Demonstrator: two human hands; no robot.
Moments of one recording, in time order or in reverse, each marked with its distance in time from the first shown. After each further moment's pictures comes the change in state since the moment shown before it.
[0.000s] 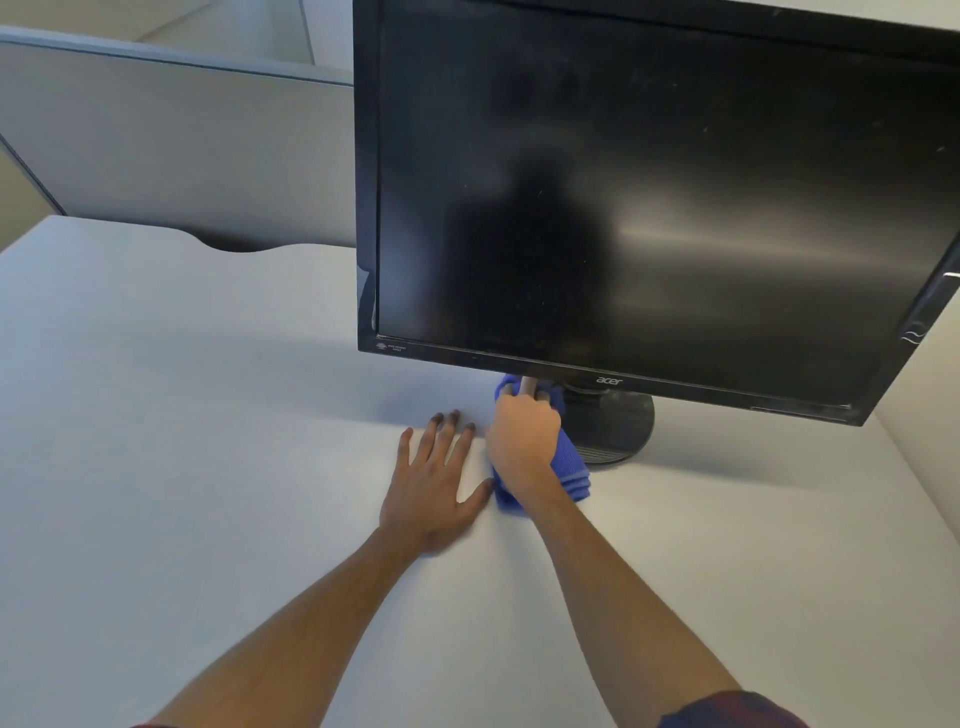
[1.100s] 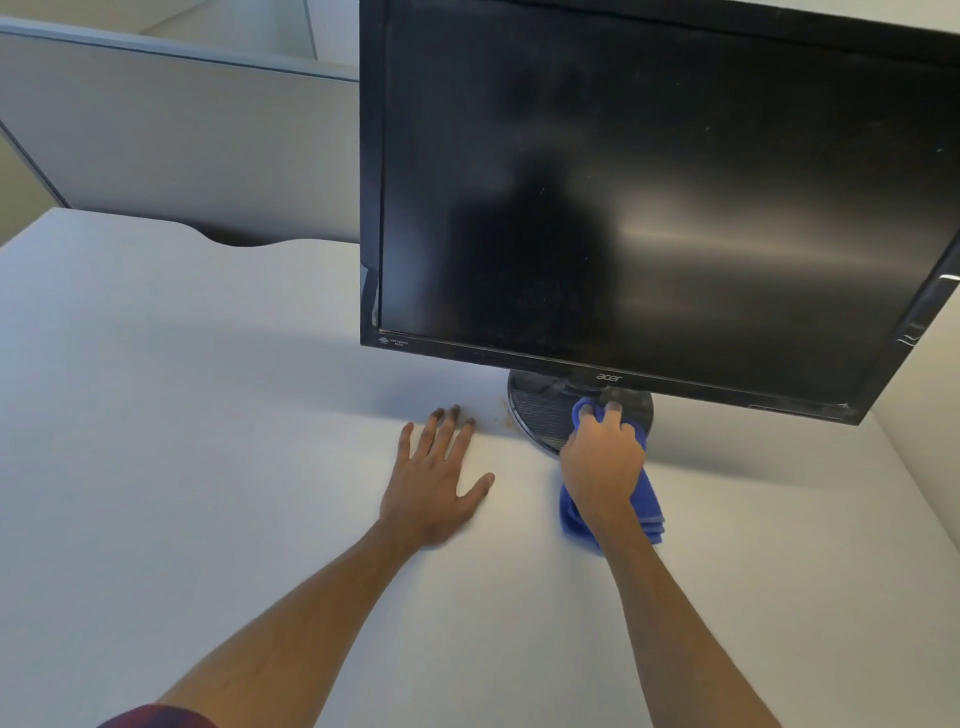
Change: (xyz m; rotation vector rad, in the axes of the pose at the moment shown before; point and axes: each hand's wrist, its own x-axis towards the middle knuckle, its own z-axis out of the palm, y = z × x) left_hand 0.001 -0.004 0.003 0.019 0.014 0.018; right_hand -0.034 0.078 -0.002 0.007 0.013 0.263
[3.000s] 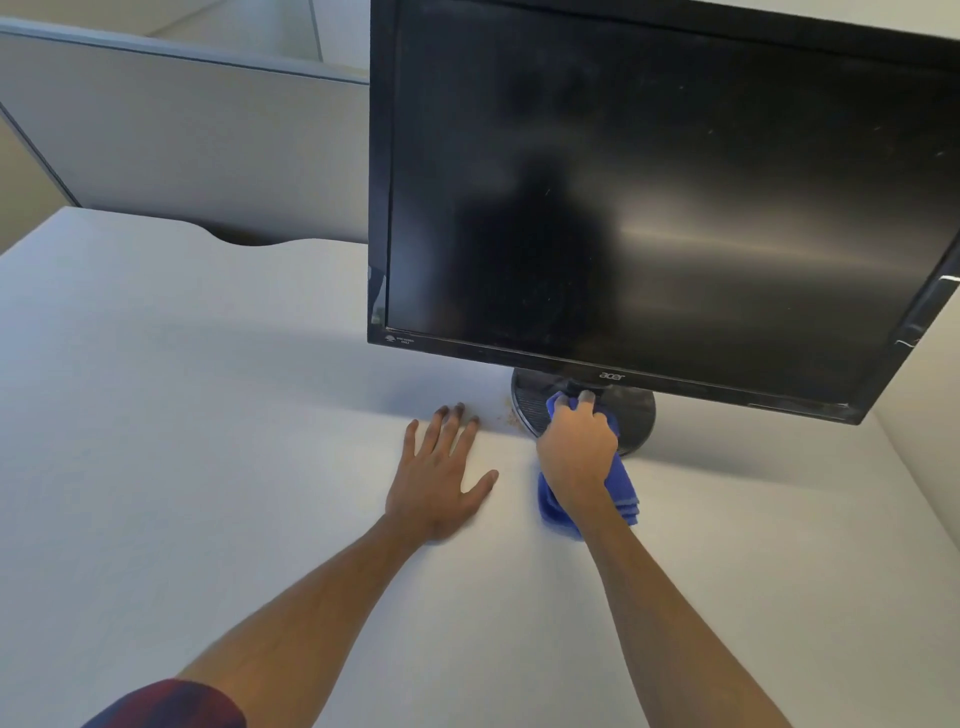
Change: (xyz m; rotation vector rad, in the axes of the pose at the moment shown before) left_hand 0.000 0.000 0.001 0.004 -0.009 -0.009; right_hand -0.001 -0.032 -0.001 -0.005 -0.037 -0.104
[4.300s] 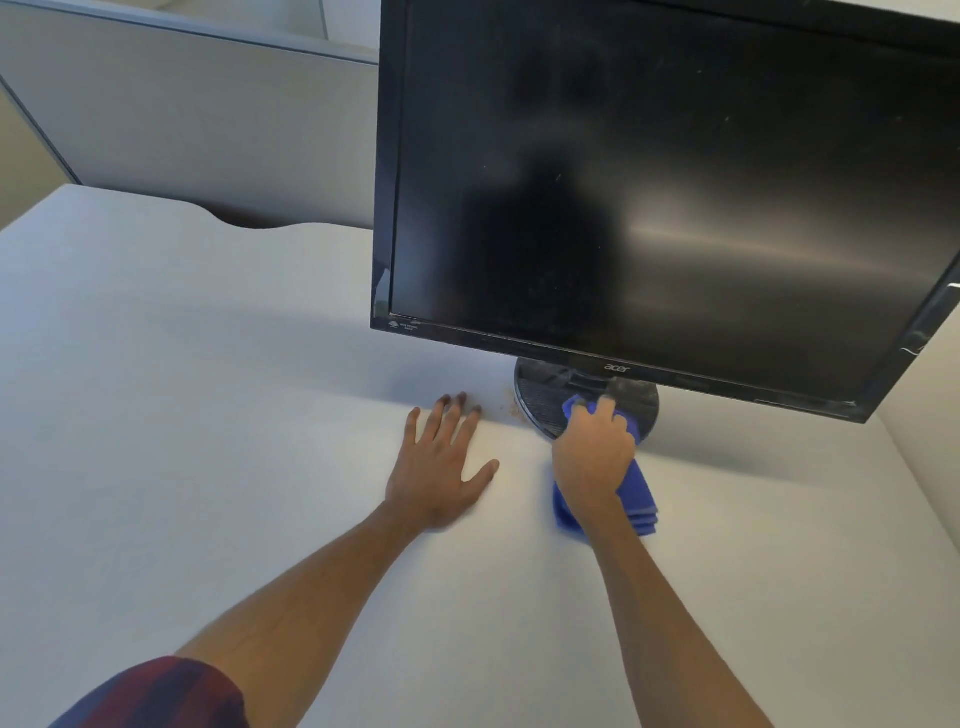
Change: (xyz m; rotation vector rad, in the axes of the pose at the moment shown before) left_hand 0.001 -0.001 0.002 -0.001 0.035 0.015; right_hand -0.008 0.013 0.007 -0.014 0.056 0.084
